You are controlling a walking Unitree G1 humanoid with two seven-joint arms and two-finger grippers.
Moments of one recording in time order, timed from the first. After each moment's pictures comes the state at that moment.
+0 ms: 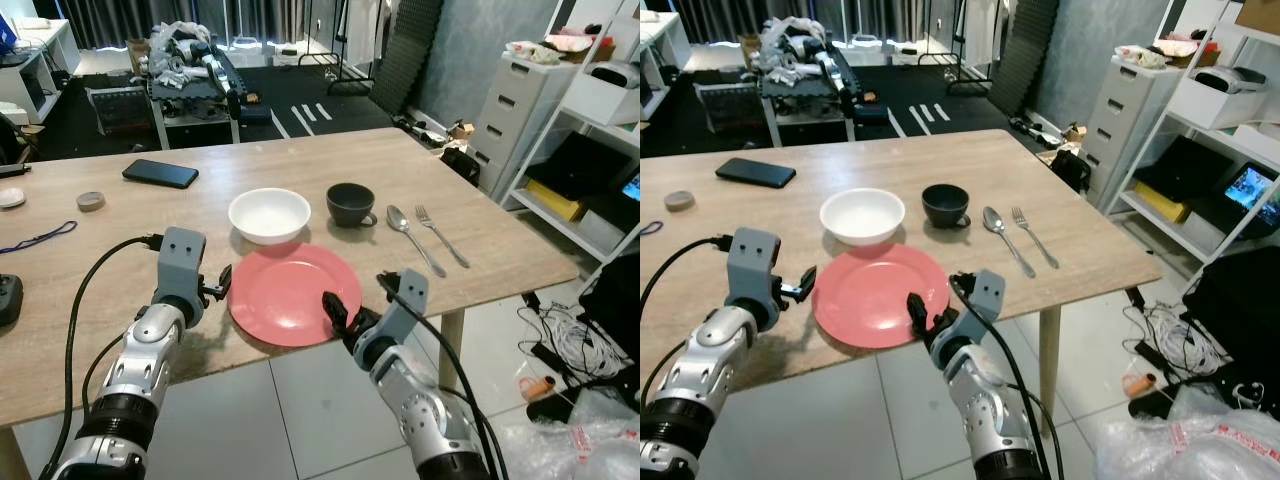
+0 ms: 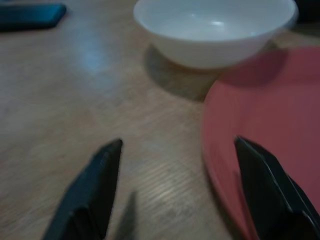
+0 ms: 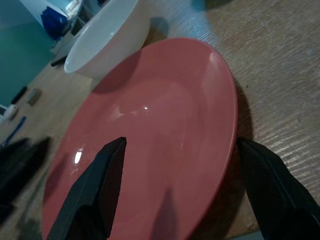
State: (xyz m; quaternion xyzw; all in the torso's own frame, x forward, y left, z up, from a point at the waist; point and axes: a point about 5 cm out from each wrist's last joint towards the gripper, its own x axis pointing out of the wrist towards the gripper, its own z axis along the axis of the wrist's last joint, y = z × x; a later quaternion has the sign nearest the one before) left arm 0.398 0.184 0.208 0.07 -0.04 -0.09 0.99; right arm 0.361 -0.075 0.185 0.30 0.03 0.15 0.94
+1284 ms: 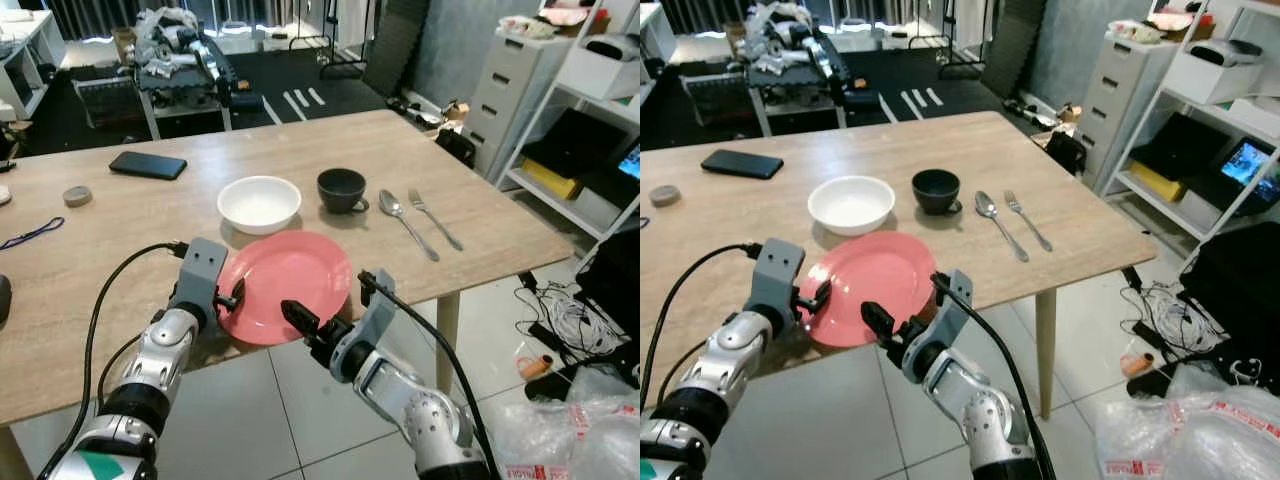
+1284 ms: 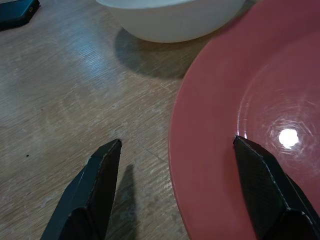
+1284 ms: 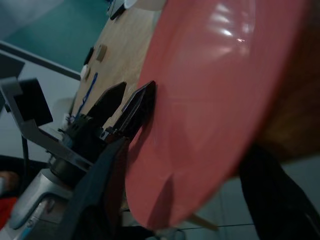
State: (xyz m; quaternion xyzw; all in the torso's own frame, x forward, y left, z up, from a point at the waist) left arm 0.398 0.184 0.179 0.13 0.00 -0.07 0.99; right arm 0.335 -0.041 0.183 0.37 0.14 0.28 0.88
